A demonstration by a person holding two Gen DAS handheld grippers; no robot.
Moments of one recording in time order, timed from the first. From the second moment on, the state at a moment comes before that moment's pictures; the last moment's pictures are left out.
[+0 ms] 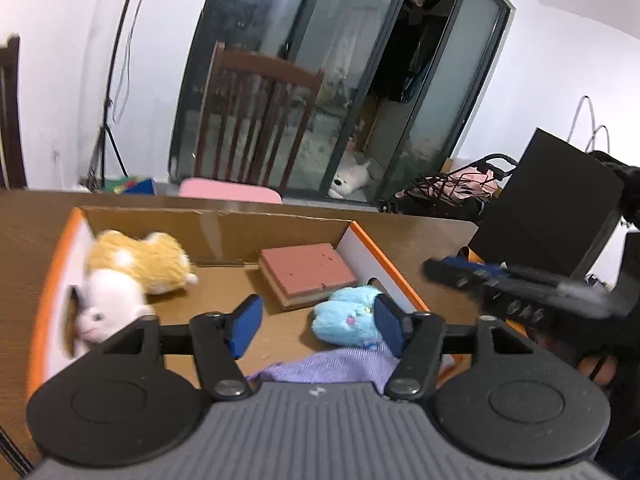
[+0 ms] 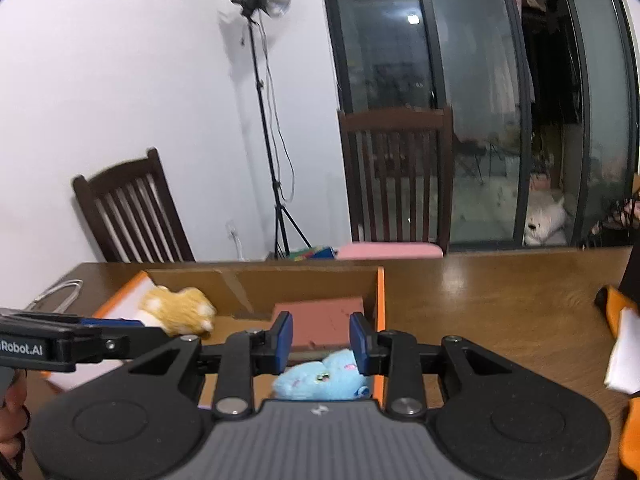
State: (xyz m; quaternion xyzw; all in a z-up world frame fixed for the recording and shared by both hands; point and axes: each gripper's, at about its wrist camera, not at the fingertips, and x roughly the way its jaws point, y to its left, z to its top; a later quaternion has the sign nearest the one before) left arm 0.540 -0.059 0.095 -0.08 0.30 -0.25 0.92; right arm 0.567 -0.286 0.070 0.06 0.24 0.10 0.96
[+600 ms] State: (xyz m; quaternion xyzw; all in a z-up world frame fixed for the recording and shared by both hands) left arm 0.281 0.007 0.136 0.00 0.12 -0.15 0.98; right arm 0.326 -0.266 0.122 0.00 0.10 0.11 0.99
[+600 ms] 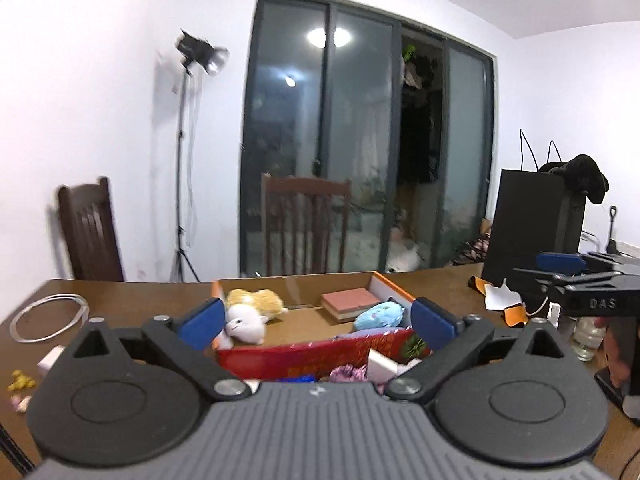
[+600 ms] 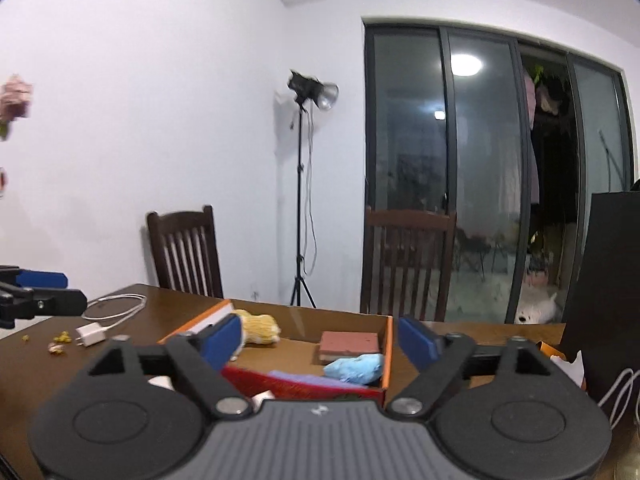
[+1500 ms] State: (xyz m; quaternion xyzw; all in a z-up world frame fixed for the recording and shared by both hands) left arm 0.210 0.039 0.045 -0.05 0.21 -0.10 0.97; right arm 0.241 -0.220 0.020 0.08 0.23 0.13 0.96
